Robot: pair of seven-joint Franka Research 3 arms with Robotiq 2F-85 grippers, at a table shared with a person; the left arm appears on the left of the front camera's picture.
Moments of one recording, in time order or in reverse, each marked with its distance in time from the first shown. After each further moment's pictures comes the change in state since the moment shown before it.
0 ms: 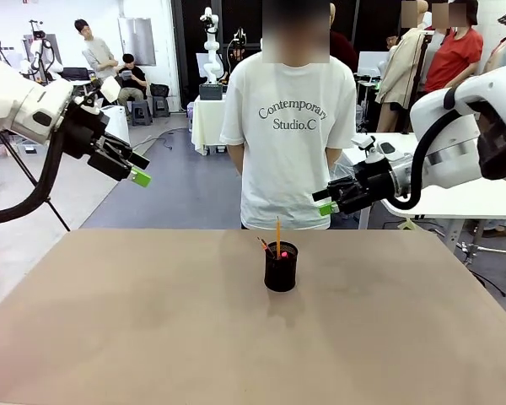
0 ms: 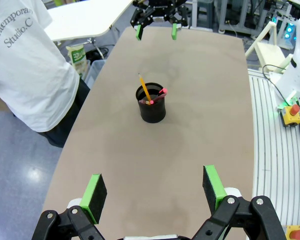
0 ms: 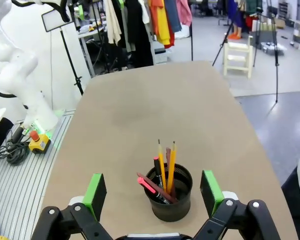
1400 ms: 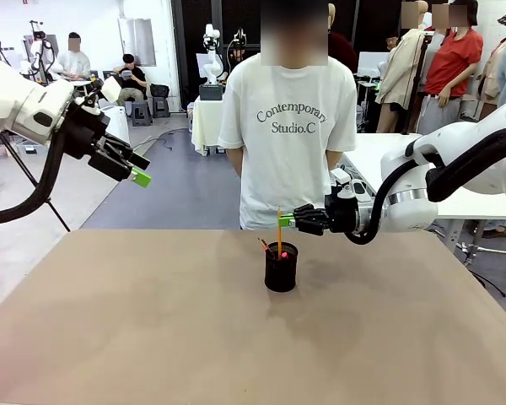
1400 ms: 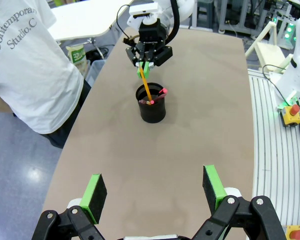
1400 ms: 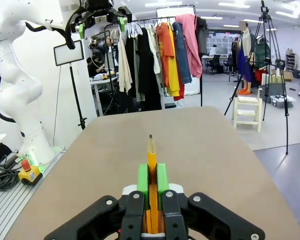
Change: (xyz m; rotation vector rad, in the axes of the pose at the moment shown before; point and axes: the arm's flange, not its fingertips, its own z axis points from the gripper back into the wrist) left arm 0.000 0.000 0.000 0.000 0.000 0.000; right arm -0.070 -0.039 -0.093 0.082 -0.318 0.048
